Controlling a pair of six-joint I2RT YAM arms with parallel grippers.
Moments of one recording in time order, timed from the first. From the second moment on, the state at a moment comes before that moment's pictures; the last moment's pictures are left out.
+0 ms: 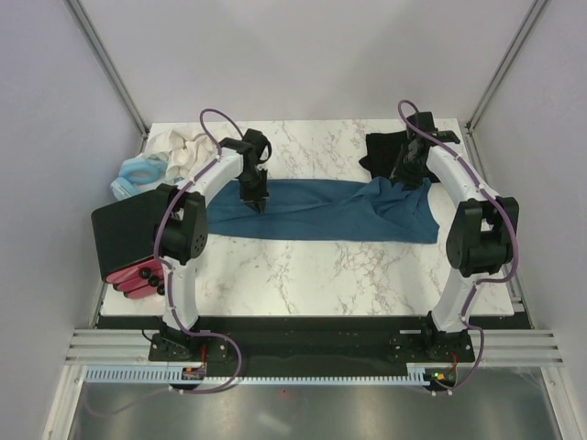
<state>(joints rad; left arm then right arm) -0.36 2.09 1.74 -1.01 0.08 -0.37 0.08 1.88 1.63 -0.88 0.07 0.51</state>
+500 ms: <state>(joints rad) -0.38 2.12 1.69 -0.99 0.07 -0.37 0.15 1.88 1.56 -0.83 -0.06 0.53</state>
